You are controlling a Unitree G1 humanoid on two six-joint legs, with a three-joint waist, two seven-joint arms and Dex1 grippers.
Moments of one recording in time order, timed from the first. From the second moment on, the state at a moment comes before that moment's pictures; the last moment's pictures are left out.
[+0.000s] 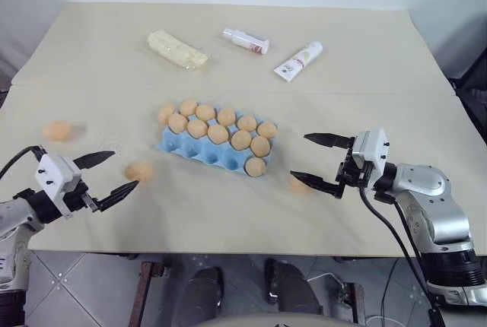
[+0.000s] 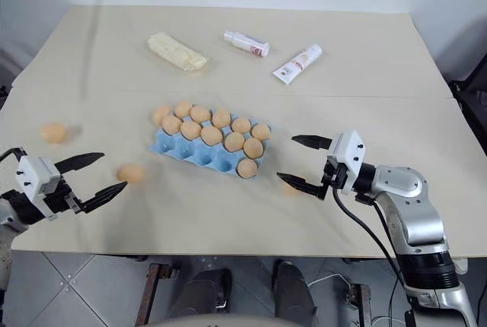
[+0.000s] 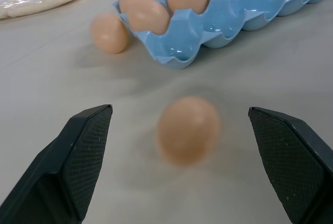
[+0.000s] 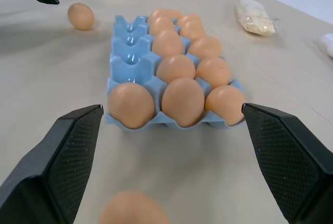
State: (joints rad) left arm 0.05 0.78 0.41 0.04 -0.42 -0.02 -0.95; right arm -0.25 -0.62 -0.05 -0.15 0.43 0.13 1.03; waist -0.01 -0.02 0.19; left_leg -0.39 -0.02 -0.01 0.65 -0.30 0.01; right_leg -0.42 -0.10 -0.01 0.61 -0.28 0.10
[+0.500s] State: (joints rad) left arm -0.11 0.75 0.16 -0.10 -0.44 0.01 -1.12; right arm 0.04 -0.77 -0.21 -0.20 0.44 0.09 1.10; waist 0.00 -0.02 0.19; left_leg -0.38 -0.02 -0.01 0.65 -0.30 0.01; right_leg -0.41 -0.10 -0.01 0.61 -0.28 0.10
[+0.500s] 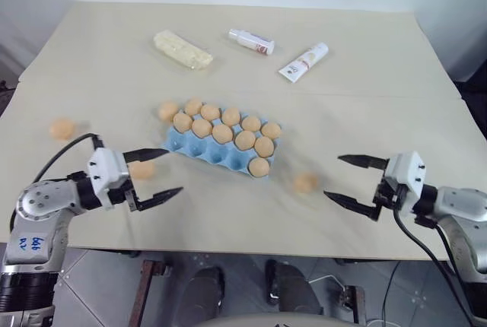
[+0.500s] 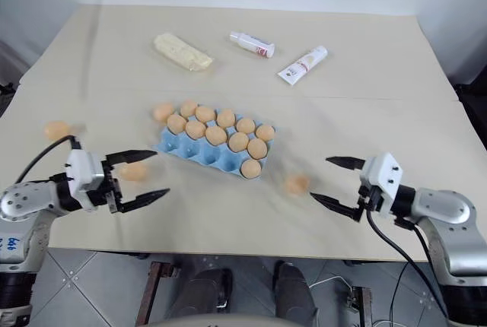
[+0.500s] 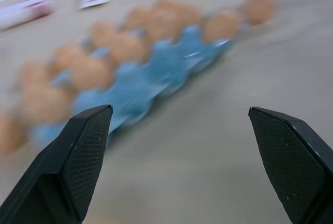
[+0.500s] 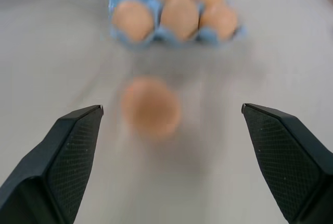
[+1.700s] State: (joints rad) left arm 0.04 0.75 0.30 -0.10 -0.43 -0.02 -1.02; right arm -0.41 -0.50 0.09 -0.12 0.43 0.23 1.10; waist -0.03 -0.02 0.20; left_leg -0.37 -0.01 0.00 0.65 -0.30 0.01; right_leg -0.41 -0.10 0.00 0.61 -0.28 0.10
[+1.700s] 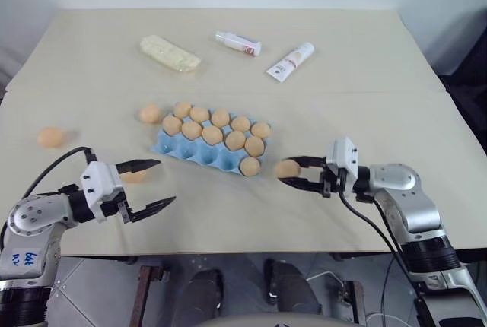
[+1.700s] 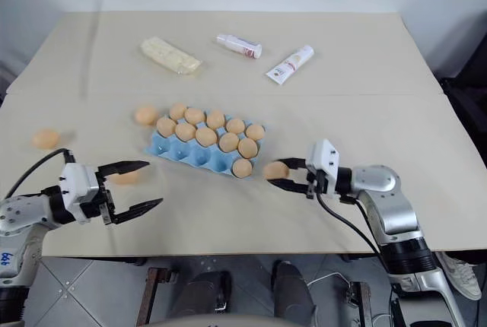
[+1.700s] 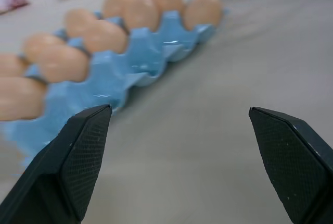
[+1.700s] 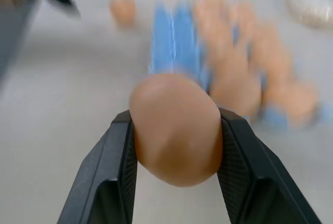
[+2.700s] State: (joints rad) left arm 0.21 0.72 0.48 -0.16 -0.48 0.06 -0.90; right arm -0.30 -0.57 0.03 -0.07 0.43 0.08 1.23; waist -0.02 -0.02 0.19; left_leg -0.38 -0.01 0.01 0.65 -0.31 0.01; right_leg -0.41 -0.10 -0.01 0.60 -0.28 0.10
